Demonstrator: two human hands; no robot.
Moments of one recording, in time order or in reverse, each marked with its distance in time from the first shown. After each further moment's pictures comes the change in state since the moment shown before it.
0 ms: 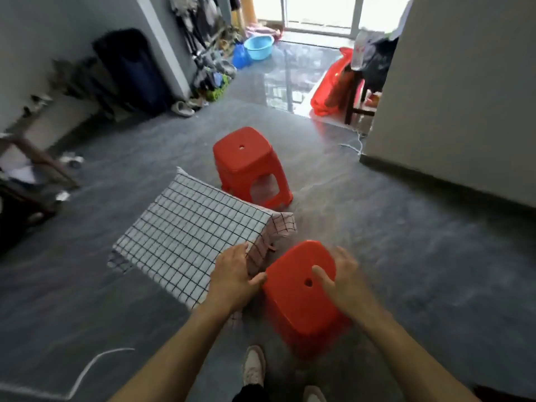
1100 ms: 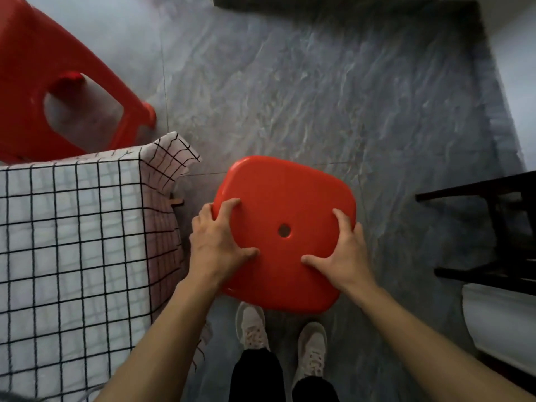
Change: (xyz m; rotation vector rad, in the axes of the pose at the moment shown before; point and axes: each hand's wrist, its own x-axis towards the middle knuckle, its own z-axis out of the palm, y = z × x) left_hand 0.234 -0.087 0.282 0.007 -0.456 0.410; right_hand 0.081 0.177 0.245 0.120 0.324 0.885
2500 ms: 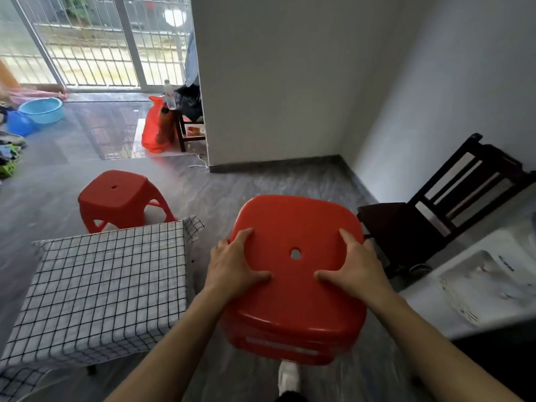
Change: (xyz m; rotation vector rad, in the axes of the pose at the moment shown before) left_hand -0.559 0.160 -0.181 -0.008 0.148 0.371; right_hand -0.577 0.059 -0.294 -0.045 0.302 -0.142
